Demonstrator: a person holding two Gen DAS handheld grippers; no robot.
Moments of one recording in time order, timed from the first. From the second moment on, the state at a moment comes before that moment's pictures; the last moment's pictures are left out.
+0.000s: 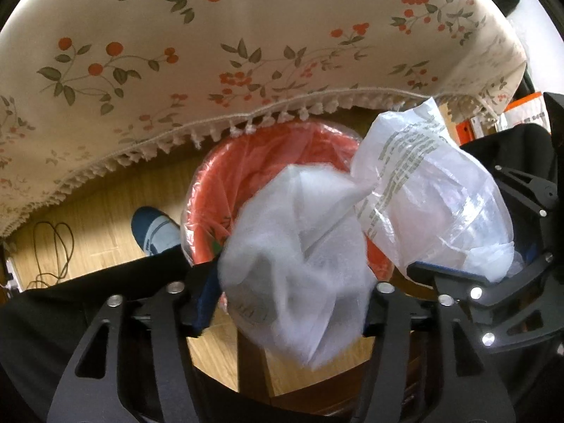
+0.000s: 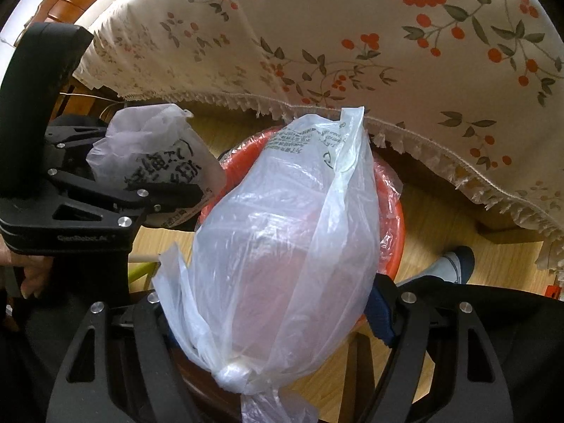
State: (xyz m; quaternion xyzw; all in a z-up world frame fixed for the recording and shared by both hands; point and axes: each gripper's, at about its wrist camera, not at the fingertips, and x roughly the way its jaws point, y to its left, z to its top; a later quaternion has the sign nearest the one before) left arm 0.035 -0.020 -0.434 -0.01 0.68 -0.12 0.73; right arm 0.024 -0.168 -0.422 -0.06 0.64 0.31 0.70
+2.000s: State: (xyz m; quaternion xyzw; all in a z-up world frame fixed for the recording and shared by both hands) left arm 0.235 0.030 -0.273 0.06 0.47 -0.05 0.88; right arm 0.236 -0.168 -0.261 -0.06 0.42 0.24 0.87
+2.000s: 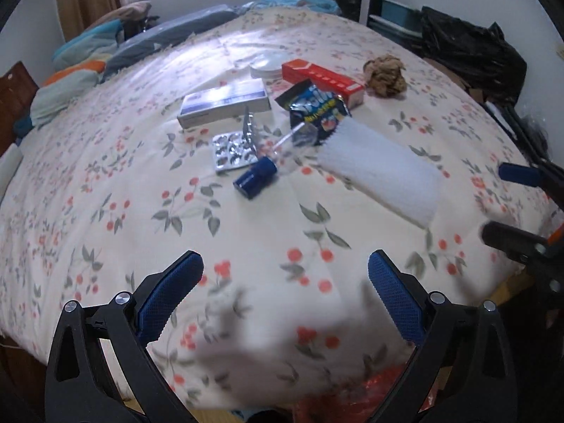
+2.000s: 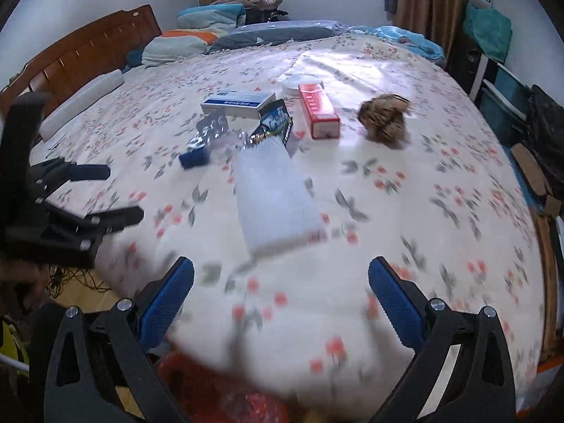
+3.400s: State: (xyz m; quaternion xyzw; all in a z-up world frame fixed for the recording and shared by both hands) left arm 0.330 -0.010 -0.311 0.04 0.48 -0.11 0.87; right arm 0.277 -0.205 -0.298 -0.03 0.45 0.27 0.85
